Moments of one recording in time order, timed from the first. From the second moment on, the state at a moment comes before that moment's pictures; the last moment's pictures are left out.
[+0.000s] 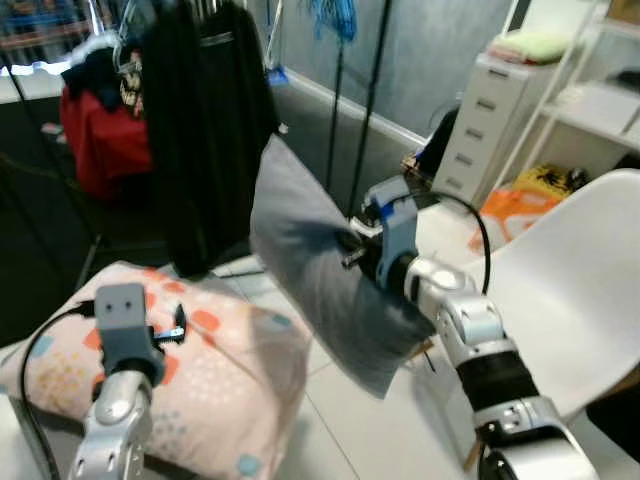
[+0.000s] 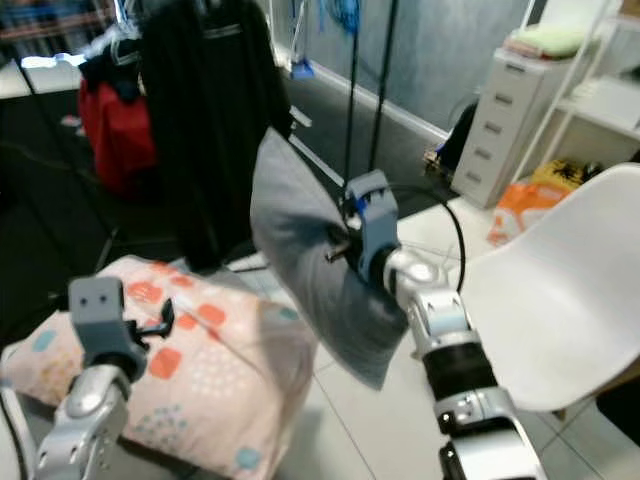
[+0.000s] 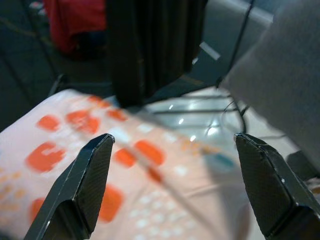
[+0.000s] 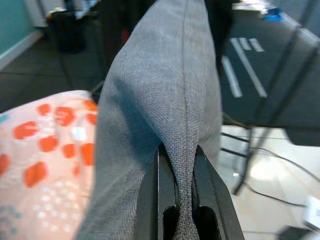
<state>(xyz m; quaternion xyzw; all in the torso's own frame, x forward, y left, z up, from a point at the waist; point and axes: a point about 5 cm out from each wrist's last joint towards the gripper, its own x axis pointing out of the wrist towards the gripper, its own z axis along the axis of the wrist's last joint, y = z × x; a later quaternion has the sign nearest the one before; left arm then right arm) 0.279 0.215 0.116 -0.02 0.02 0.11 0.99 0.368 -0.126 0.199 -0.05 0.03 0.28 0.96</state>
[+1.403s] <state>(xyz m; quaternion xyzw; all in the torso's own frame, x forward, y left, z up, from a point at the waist) 0.266 0.232 0.102 0.00 0.05 0.13 0.99 0.352 -0.155 0.144 -0.03 0.11 0.26 0.96</state>
